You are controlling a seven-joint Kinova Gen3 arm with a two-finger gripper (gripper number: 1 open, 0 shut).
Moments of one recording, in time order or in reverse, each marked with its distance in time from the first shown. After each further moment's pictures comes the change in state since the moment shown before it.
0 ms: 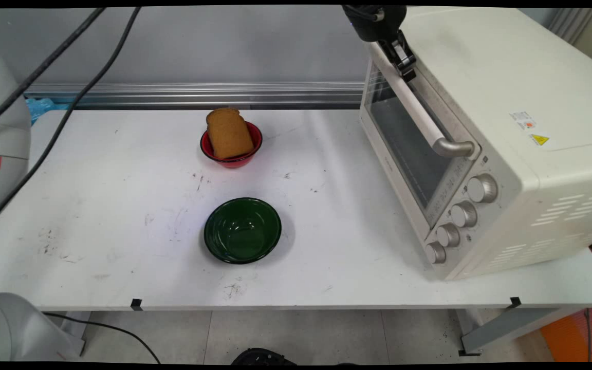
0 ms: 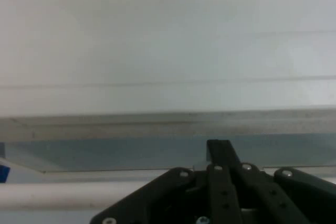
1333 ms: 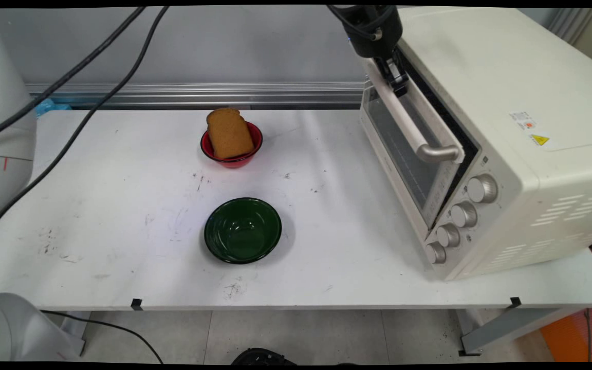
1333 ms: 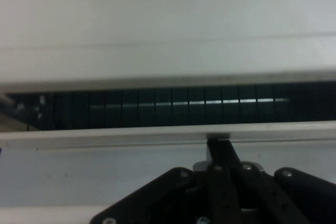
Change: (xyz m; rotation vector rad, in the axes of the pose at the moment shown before) arm -0.007 0.006 0.020 0.002 -0.091 0.015
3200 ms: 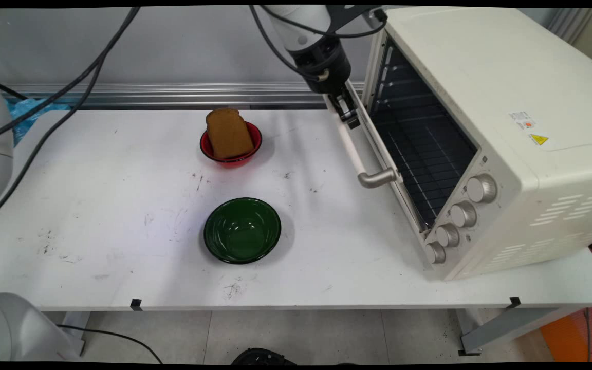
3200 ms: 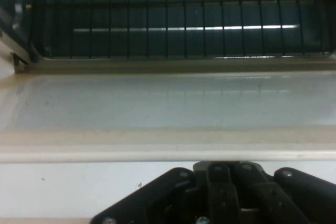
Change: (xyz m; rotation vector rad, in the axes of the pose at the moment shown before) arm -0.081 -0.002 0.015 -0.021 -0.047 -0.030
